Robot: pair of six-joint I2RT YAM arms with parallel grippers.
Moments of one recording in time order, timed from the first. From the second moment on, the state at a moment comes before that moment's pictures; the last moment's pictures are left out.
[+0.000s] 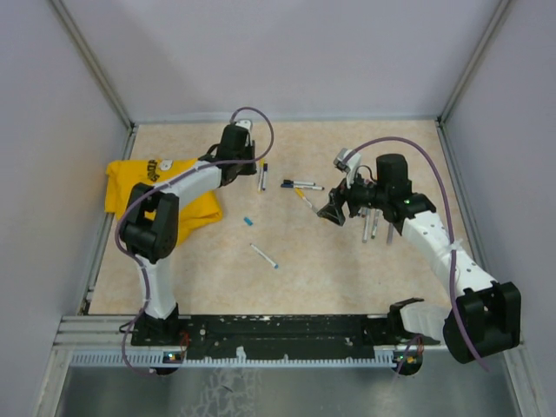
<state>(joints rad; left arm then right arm) -0.45 1.95 1.41 -0.11 -0.13 -0.28 0.26 1.17 0.91 -0.34 -0.73 -0.29</state>
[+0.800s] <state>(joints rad) -0.43 2.18 1.63 -0.28 -0.04 -0.19 0.26 1.18 0.91 -0.34 -0.75 -0.29</state>
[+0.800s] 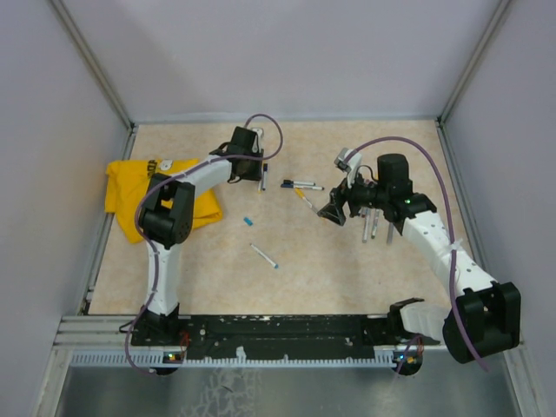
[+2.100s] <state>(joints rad) -0.43 2.19 1.64 -0.34 -0.12 -0.10 0.24 1.17 0.91 -0.34 -0.77 -0.28</state>
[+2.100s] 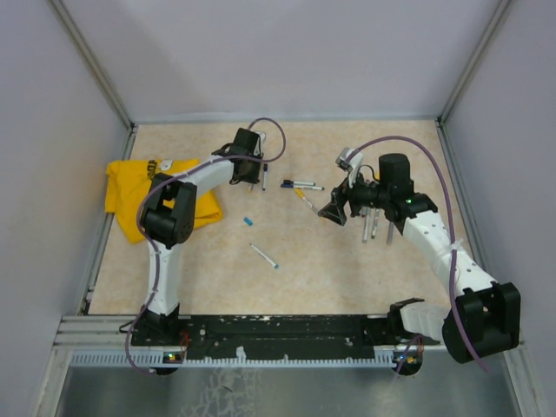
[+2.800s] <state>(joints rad) -0.41 2.09 1.48 -0.30 -0.14 -0.10 0.24 1.17 0.90 -0.31 -0.87 -0.23</state>
